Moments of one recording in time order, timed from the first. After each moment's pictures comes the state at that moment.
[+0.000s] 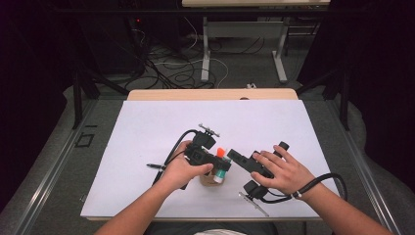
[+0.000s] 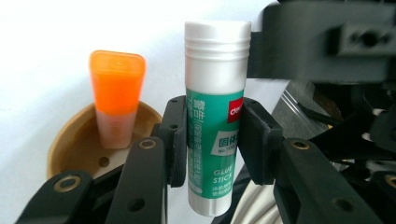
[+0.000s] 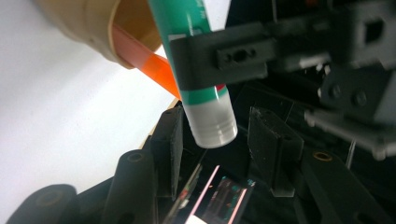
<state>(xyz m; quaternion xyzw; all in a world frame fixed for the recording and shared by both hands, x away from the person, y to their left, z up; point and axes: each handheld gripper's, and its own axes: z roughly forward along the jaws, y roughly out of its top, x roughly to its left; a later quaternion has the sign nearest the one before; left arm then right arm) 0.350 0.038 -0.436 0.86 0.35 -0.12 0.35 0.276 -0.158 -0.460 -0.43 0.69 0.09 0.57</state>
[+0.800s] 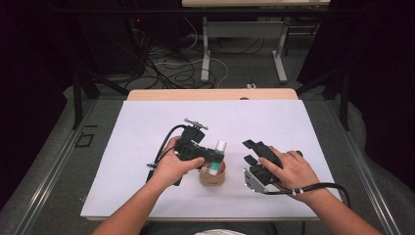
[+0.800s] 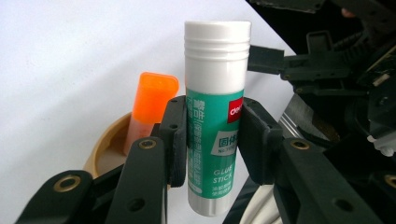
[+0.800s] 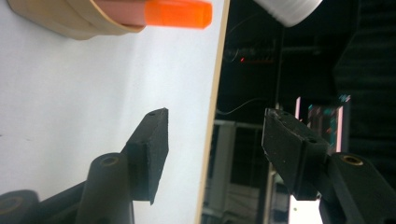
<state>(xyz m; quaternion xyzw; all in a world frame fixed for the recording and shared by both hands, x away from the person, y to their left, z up) 0.354 0.062 -0.424 0.84 0.36 -0.09 0.40 0.292 -0.176 -0.460 -0.17 0.83 0.15 0.51</state>
